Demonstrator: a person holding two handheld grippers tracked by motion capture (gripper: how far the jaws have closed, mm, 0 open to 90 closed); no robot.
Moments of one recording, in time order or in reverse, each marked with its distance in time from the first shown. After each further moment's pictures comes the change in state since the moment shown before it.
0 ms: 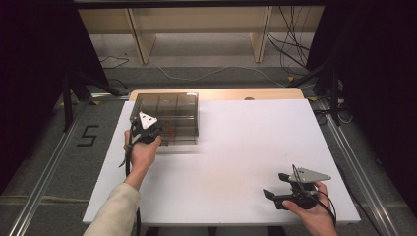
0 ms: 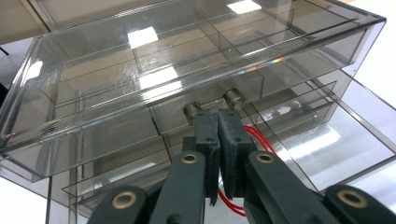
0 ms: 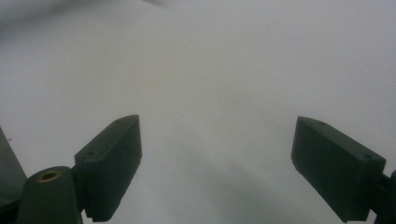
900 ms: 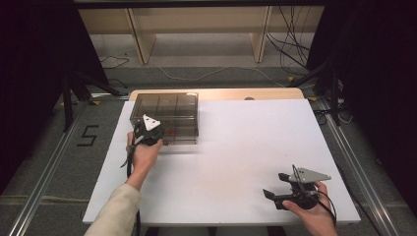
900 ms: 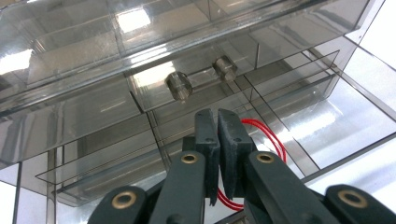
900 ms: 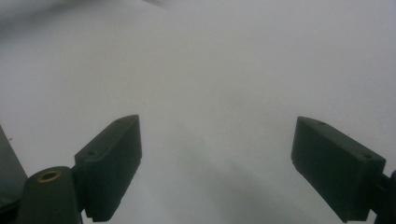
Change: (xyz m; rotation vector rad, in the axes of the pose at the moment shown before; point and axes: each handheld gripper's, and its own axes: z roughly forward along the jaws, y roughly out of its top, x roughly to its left) left arm -0.004 -0.009 0.009 0.073 -0.027 0.020; right arm 0.000 0.000 0.000 -0.004 0.002 -0.002
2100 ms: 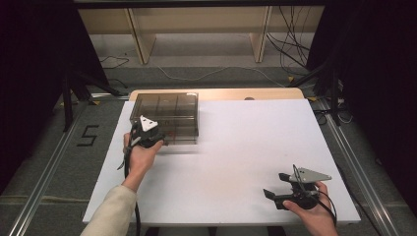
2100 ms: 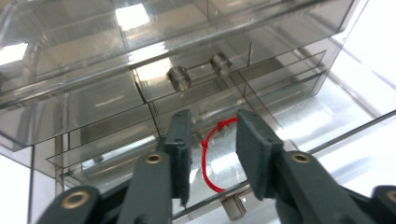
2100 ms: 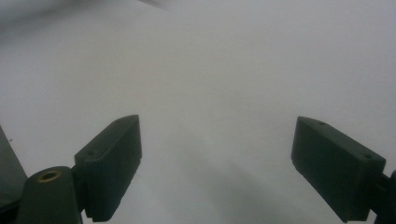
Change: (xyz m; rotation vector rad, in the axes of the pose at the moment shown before) left arm 0.001 0.001 -0.019 -0.014 -0.013 -0.033; right arm 0.000 0.000 -0.001 -0.001 -0.002 0.004
